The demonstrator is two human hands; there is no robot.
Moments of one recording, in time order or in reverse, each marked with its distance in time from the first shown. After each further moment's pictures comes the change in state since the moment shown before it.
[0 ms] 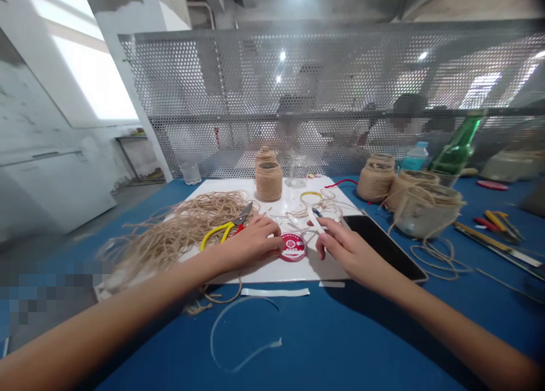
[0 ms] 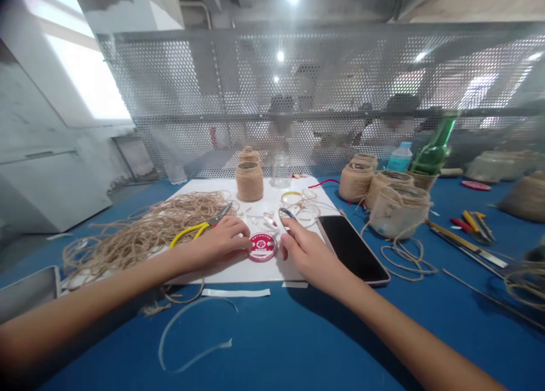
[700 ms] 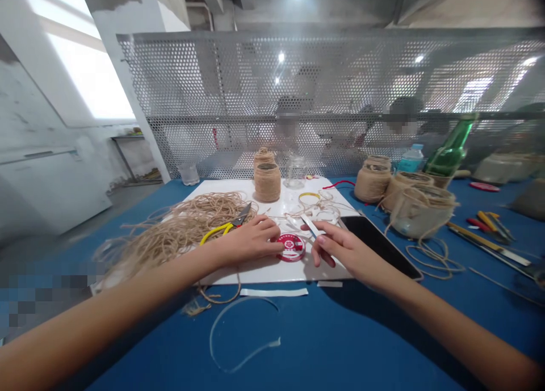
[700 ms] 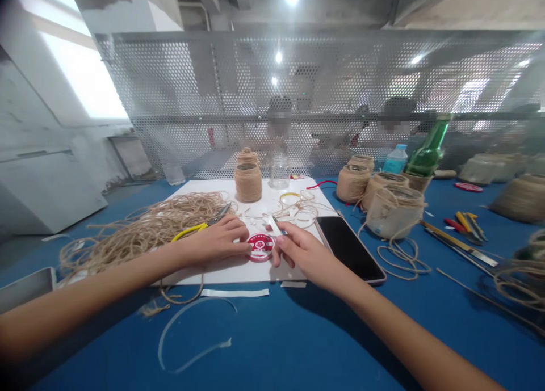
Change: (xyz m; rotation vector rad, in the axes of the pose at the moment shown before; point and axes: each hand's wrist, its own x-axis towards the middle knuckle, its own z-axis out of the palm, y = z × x) left_hand 0.001 -0.011 -0.004 0.176 -0.015 0.194; right_hand 0.001 0.002 0.002 0.427 -0.163 0.047
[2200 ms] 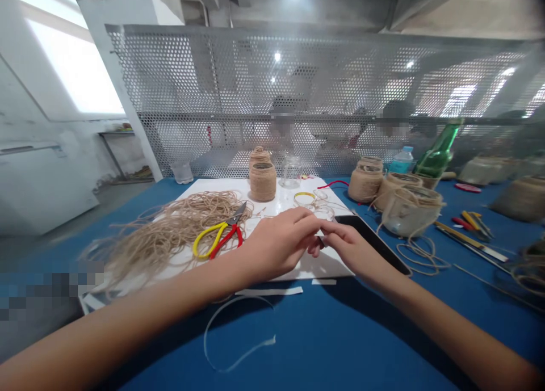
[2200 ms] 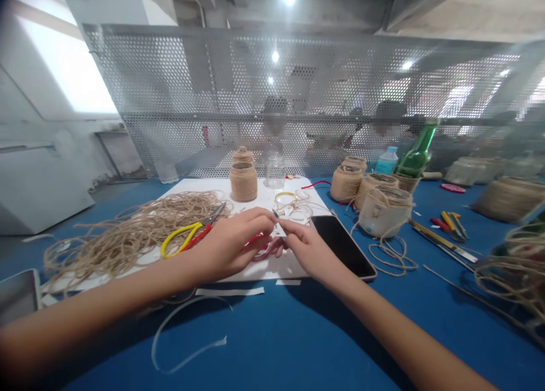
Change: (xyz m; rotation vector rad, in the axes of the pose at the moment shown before) left_hand 0.051 0.048 -0.051 -0.428 0.265 -0.310; right_hand 0.000 -0.010 -0.005 -0.097 0.142 -0.054
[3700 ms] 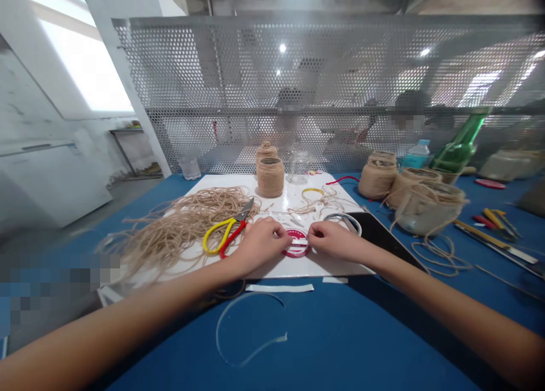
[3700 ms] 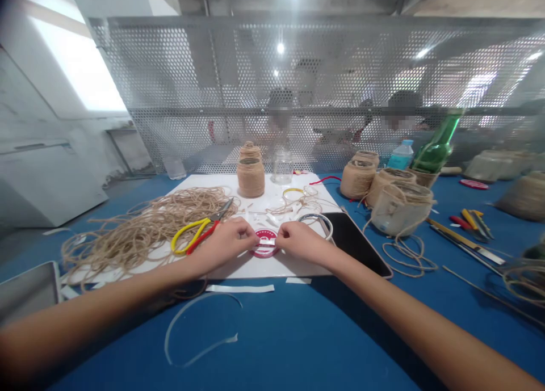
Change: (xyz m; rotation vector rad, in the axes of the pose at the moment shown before) left_hand -0.031 -0.040 0.025 -0.160 -0.066 -0.684; right_hand 0.040 0.033 0.012 -0.524 -0.116 0.234
